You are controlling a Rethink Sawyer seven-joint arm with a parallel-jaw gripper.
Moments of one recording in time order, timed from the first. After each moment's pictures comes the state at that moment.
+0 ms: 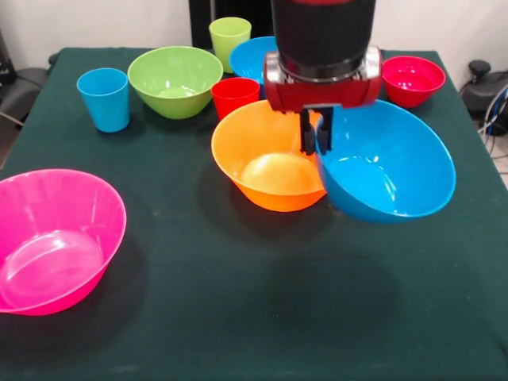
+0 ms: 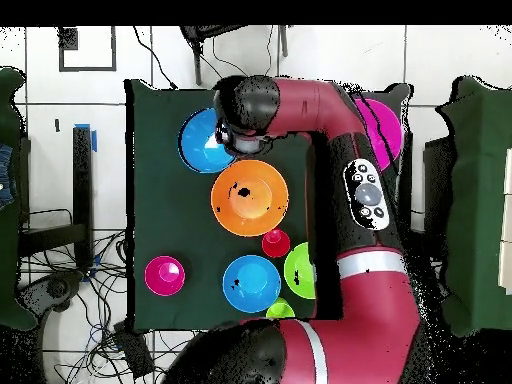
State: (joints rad) arm -0.37 -0.47 0.40 1.10 -0.28 1.10 1.79
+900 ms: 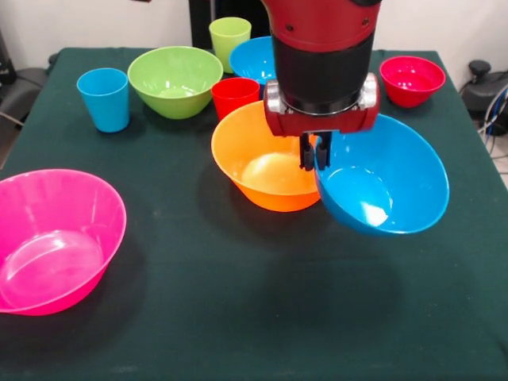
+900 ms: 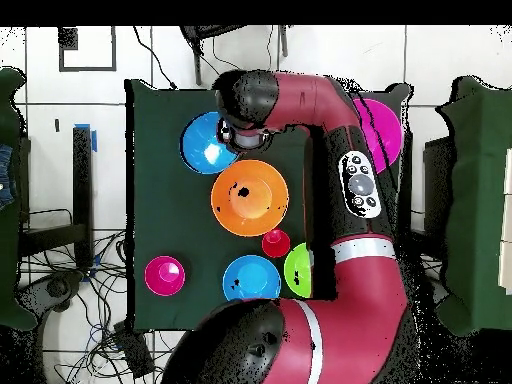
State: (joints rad) arm -0.36 -0.42 0.41 1.03 -0.31 1.19 1.78
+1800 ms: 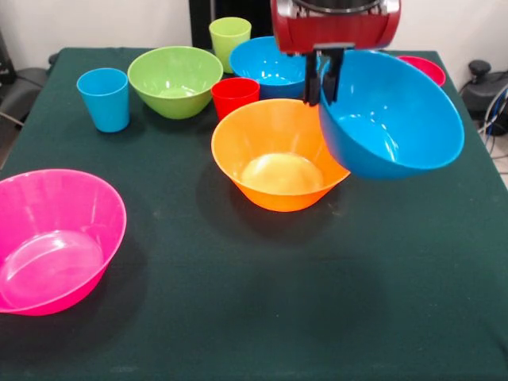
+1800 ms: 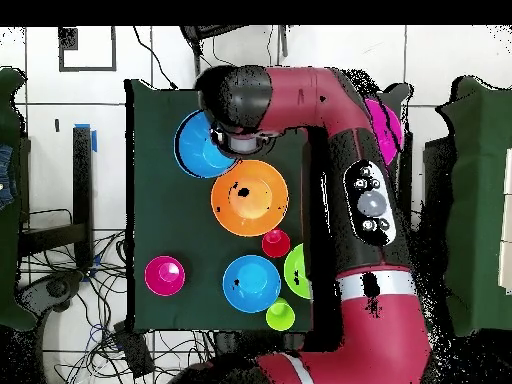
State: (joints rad) arm -0.37 -0.60 0.41 1.16 -0.32 1.19 1.78
